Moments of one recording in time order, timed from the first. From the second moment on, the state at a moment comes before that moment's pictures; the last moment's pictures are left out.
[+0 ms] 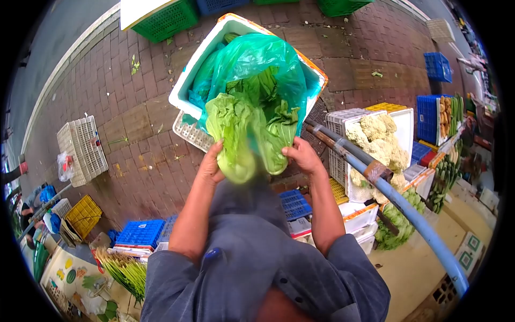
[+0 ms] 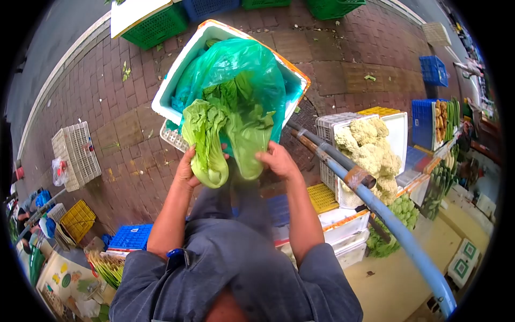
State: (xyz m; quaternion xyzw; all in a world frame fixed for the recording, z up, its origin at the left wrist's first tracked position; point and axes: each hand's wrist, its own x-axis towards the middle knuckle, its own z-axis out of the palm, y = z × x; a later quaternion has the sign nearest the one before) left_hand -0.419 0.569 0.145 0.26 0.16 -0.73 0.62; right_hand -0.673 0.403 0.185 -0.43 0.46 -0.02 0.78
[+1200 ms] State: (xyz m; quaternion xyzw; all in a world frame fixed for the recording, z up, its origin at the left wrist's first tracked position) left_hand -0.849 0.589 0.370 0.22 -0.52 -0.82 -0.05; right_hand -0.942 0.753 0.317 -0.02 0.52 -0.80 0.29
